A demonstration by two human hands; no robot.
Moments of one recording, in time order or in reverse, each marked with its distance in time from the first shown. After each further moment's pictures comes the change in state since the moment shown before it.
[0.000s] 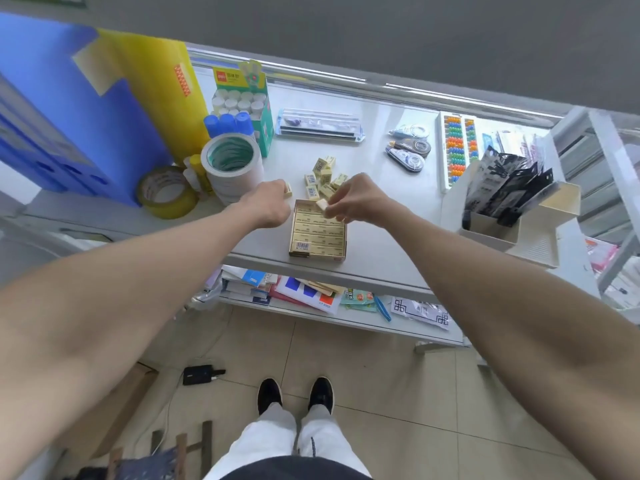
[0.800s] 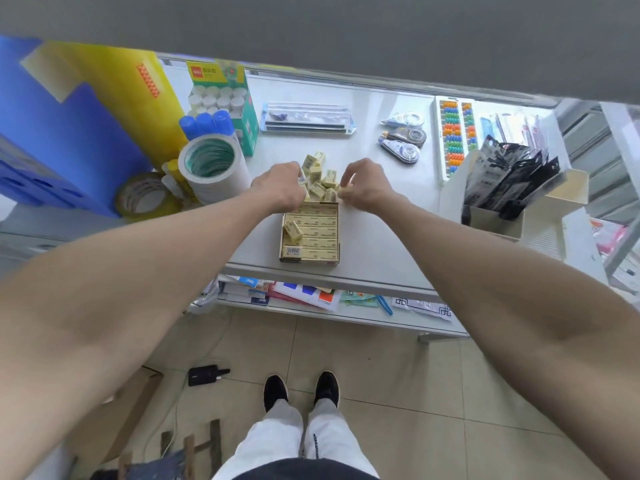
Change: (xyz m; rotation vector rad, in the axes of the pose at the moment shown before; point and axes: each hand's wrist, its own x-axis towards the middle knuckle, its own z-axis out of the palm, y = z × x) left_hand 0.032 0.043 -0.003 0.027 0.014 0.054; right_hand 0.032 0.022 -0.017 -0.204 0.302 0.050
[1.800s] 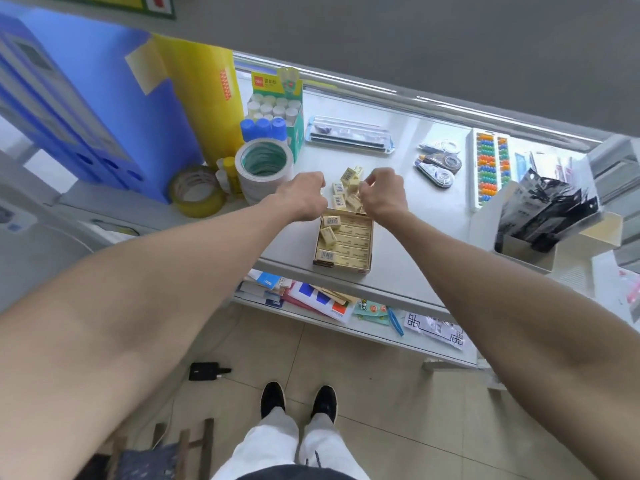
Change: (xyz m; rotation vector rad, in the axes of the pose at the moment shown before) left_hand -0.023 -0.030 -0.014 -0.076 0.031 -0.002; right_hand -0.013 -0.047 0.021 0.040 0.169 0.049
